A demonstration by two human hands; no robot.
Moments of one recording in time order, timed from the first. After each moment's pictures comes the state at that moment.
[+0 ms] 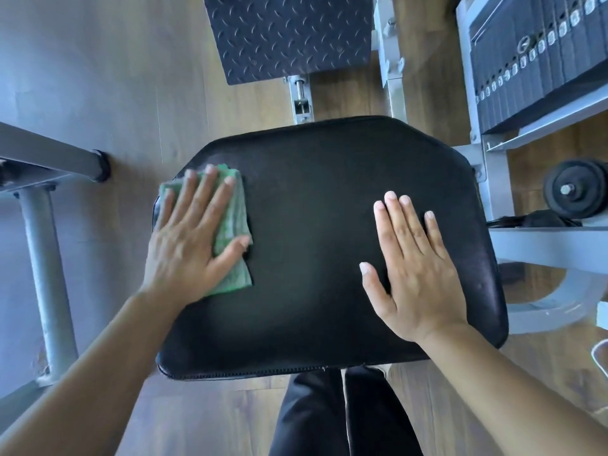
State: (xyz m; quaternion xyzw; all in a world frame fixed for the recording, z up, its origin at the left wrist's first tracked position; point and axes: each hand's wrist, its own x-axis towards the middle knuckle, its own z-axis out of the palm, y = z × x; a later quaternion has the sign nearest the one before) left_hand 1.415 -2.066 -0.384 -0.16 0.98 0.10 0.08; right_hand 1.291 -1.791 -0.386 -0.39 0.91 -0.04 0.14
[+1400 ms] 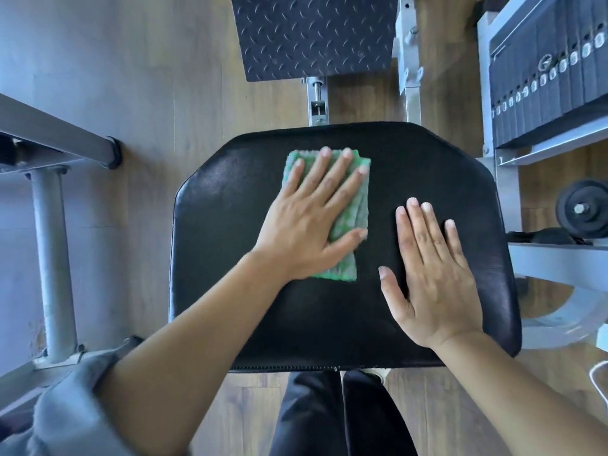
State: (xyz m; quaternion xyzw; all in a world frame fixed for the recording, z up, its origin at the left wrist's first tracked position) left_hand 1.338 -1.998 -0.386 -0.03 0.99 0.14 0.08; right_hand 1.290 -1.790 -0.388 -0.39 0.91 -0.03 0.14
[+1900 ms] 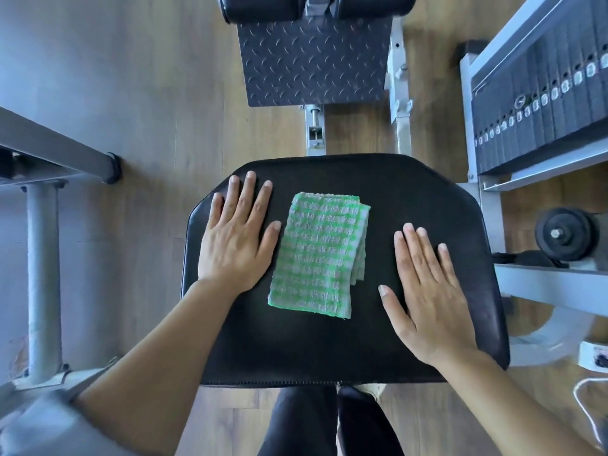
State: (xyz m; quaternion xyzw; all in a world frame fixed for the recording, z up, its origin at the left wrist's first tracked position) left_hand 1.391 -2.058 -0.397 -0.25 0.96 0.11 0.09; right_hand 1.289 -1.789 -0.383 -0.40 0.90 -0.03 0.16
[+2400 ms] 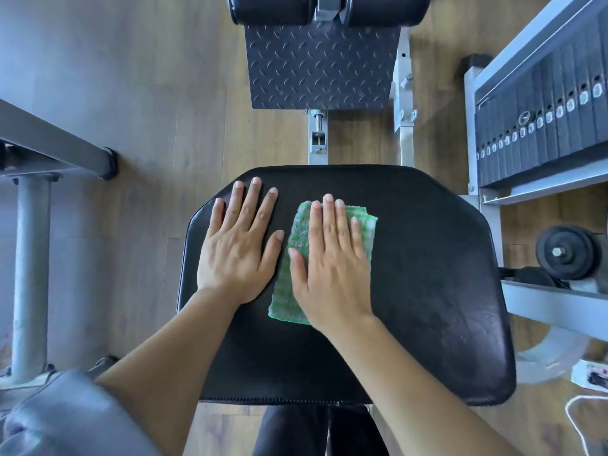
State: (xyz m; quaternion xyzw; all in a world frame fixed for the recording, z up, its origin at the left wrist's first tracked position) left_hand 1.391 -2.059 -0.400 -0.25 0.96 0.11 0.08; right_hand 1.321 -1.925 -0.384 -0.36 0.92 -0.09 0.12
